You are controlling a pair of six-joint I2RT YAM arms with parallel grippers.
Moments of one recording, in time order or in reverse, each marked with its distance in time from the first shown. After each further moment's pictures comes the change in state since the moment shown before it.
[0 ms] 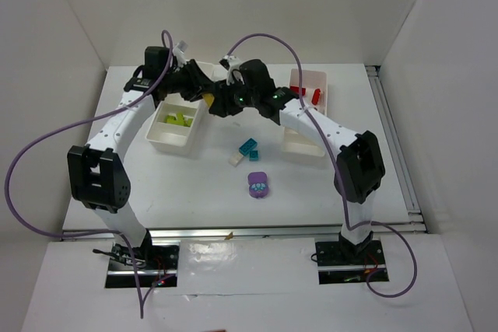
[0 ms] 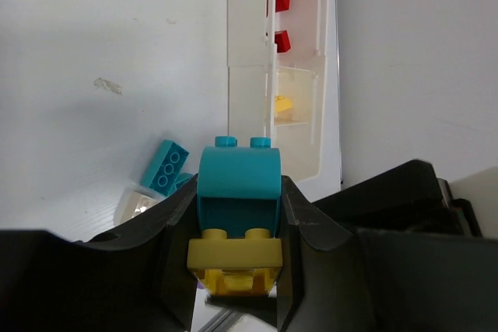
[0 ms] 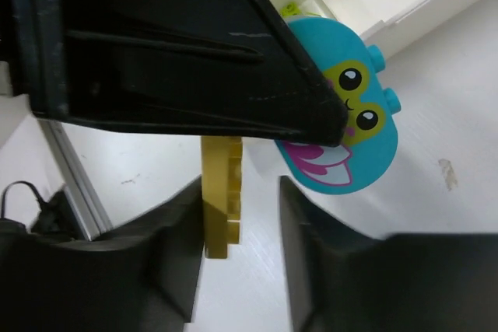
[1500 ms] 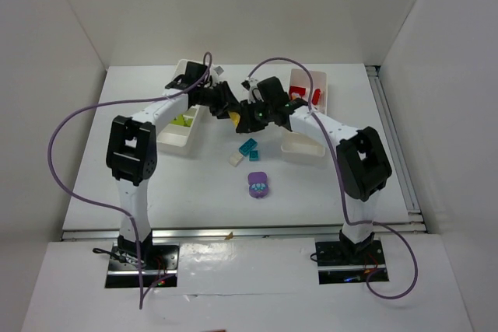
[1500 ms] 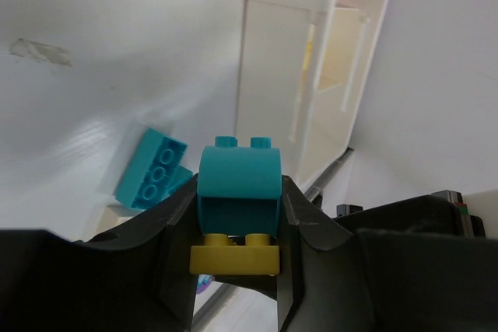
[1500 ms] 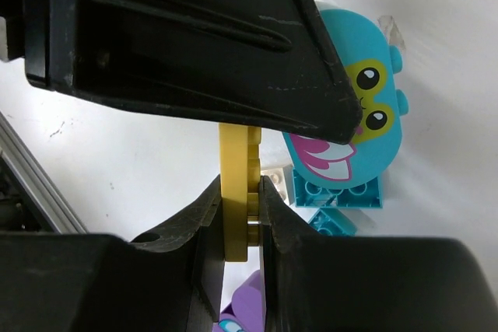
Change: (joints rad) left arm -0.110 0.342 0.116 -0.001 0.119 -0.015; right arm -0.110 -0.029 -0.251 -0.054 -0.028 -0.027
